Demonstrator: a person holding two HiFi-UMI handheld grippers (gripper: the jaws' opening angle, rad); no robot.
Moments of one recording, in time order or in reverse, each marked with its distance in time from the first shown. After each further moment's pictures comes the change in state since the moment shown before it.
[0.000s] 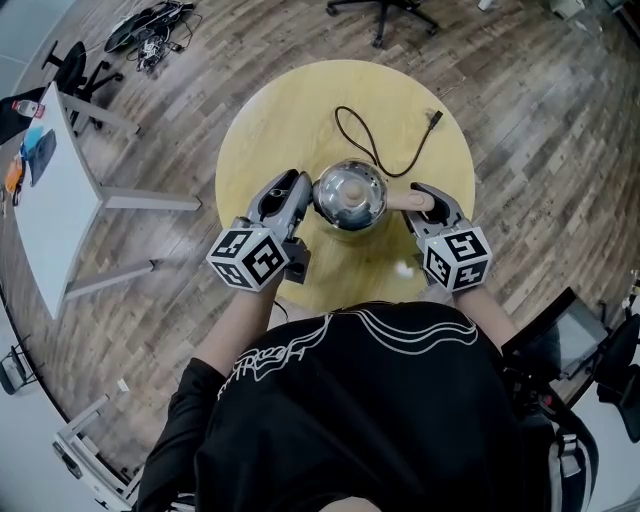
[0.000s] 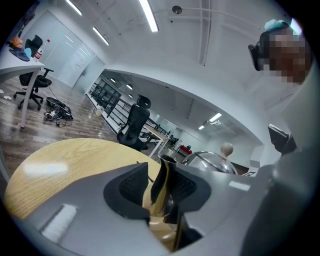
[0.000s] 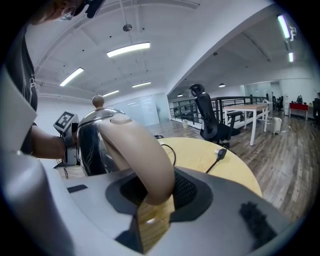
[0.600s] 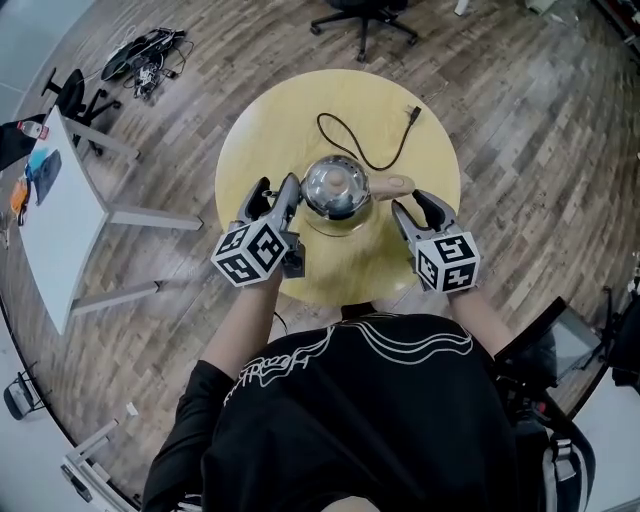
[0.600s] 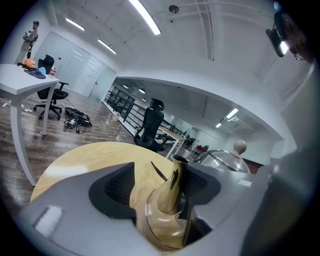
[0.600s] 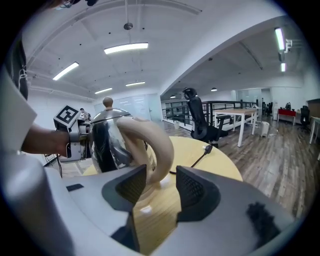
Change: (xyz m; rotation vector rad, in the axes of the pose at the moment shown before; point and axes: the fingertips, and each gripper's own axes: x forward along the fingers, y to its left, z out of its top) left arm -0.027 0.024 -0.003 0.011 -0.017 0.207; right arm -0.039 0.018 -0.019 -0.005 -0.004 -0.121
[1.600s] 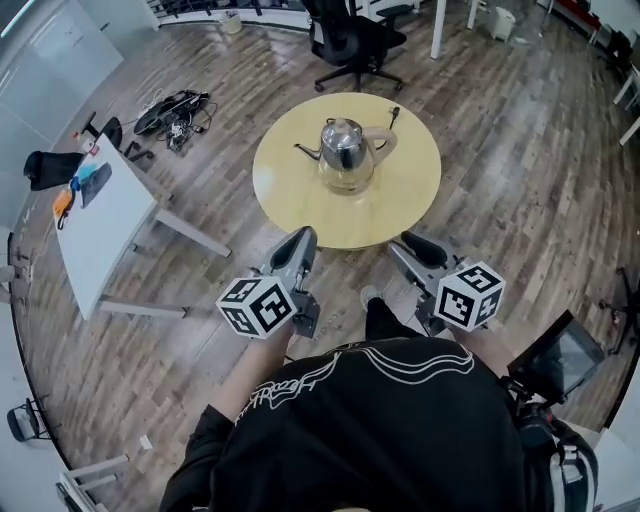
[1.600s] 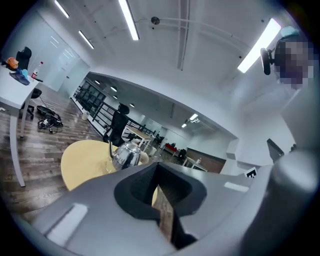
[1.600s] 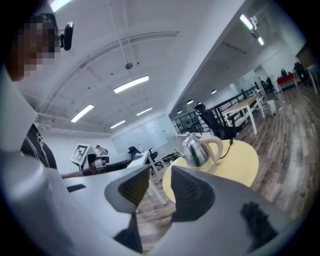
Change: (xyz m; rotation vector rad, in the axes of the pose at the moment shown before) left arm -0.295 -0.134 -0.035 0.085 0.015 -0.366; right arm -0.245 0.216 -0.004 0.239 -0.256 0.224
